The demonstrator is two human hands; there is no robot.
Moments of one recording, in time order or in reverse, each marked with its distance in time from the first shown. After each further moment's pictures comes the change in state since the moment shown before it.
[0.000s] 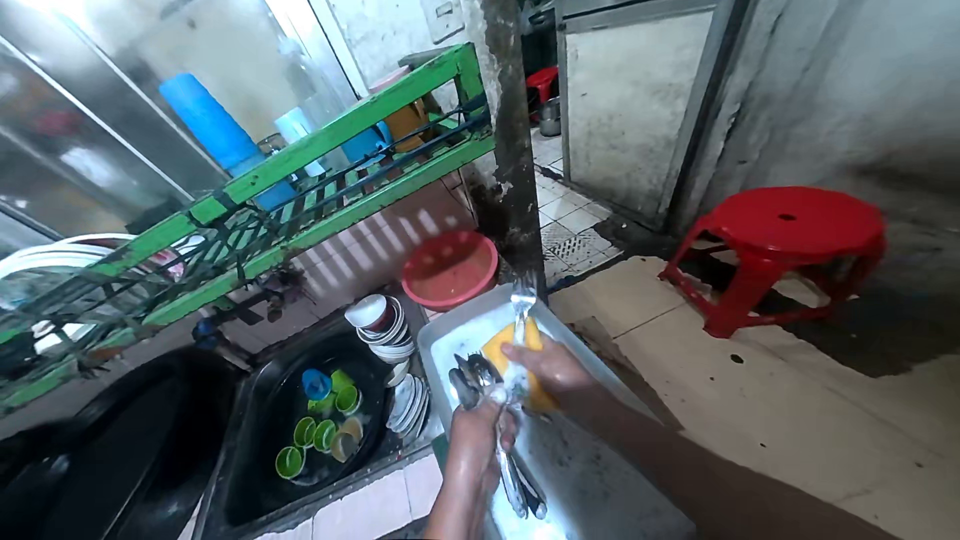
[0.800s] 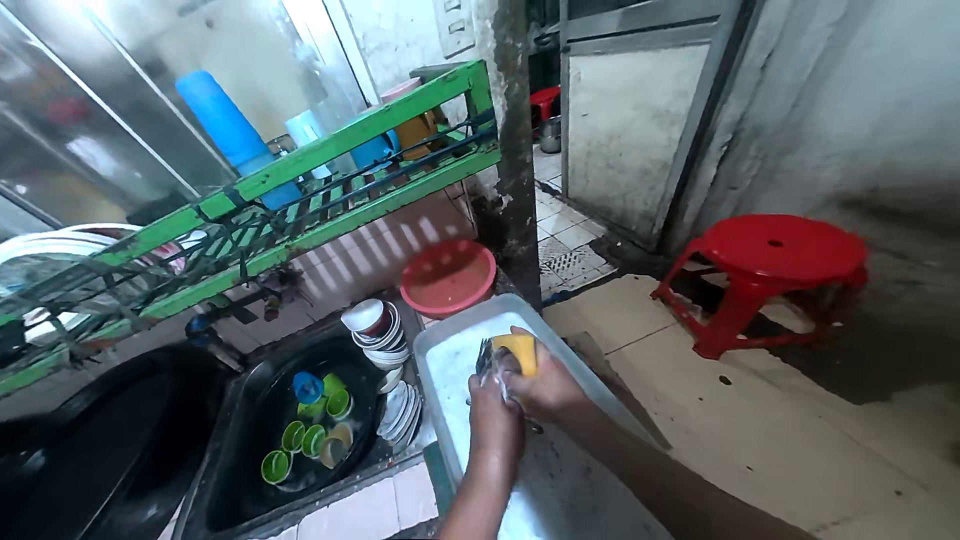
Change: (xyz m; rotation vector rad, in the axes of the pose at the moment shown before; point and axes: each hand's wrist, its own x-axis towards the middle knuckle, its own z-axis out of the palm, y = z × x) left_hand 0.021 0.006 0.036 1.066 0.037 0.247; right_hand -0.009 -0.003 -0.001 -0.244 0.019 -0.150
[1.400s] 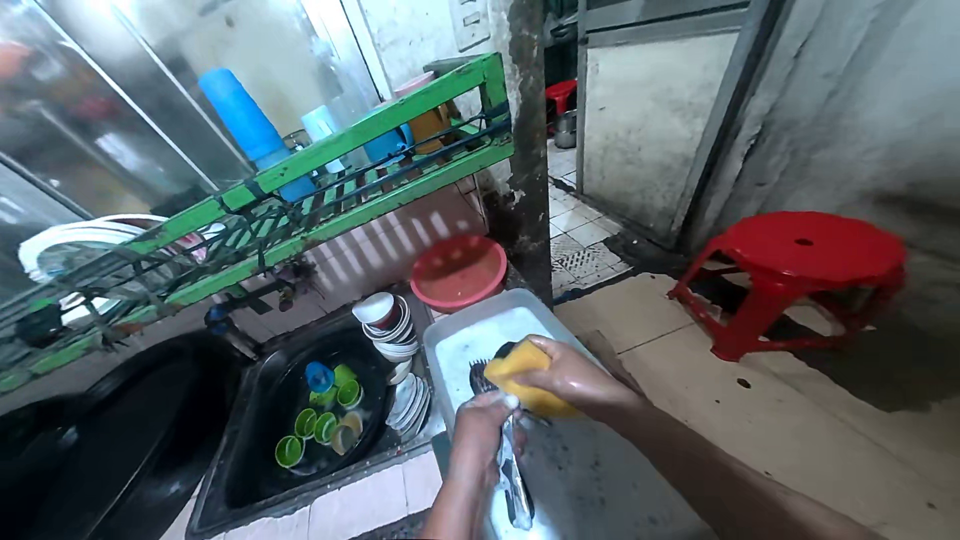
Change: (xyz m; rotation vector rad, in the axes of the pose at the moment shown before) left_hand -0.024 -0.031 -0.016 -0.972 -0.111 -0.286; right_hand -0.004 -0.004 -0.025 0.108 -0.237 -0.074
